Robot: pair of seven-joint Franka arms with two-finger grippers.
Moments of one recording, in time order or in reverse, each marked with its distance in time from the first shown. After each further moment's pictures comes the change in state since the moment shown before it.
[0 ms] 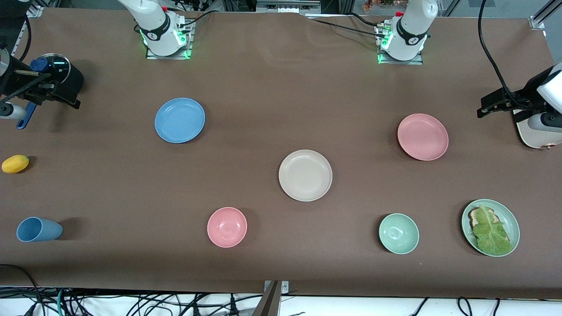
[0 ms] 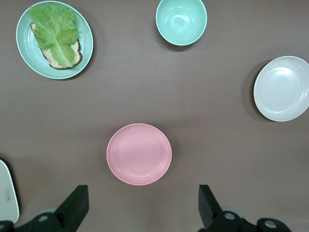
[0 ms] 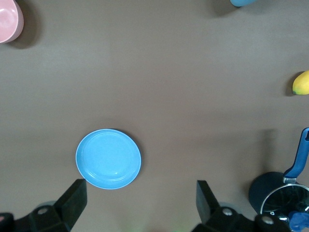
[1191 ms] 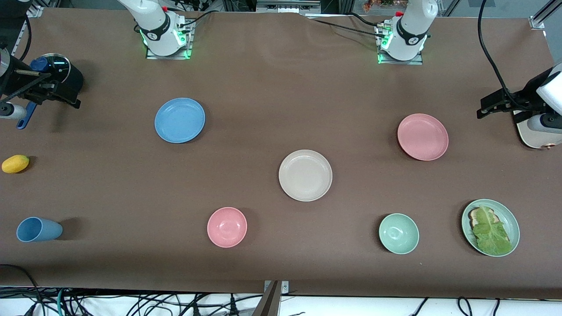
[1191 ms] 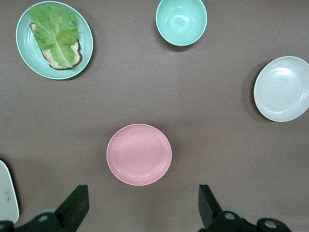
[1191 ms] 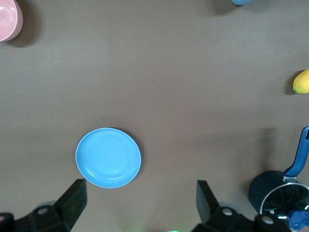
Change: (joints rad) left arm 0.000 0.005 0.000 0.003 0.000 0.000 0.000; right arm 0.000 0.000 0.000 0.000 0.000 -0.005 0.000
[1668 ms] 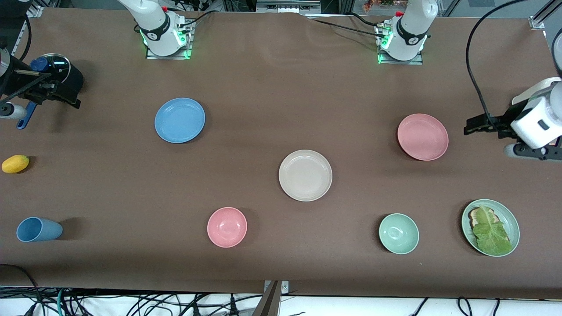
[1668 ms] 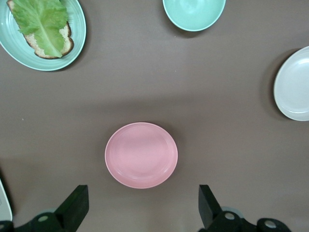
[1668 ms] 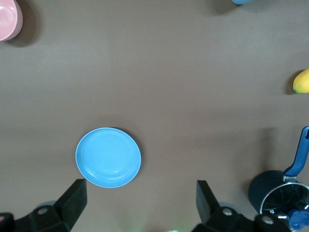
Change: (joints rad) left arm 0.000 0.135 0.002 -0.001 0.012 0.038 0.000; right arm 0.000 0.000 0.000 0.000 0.000 -0.002 0.000
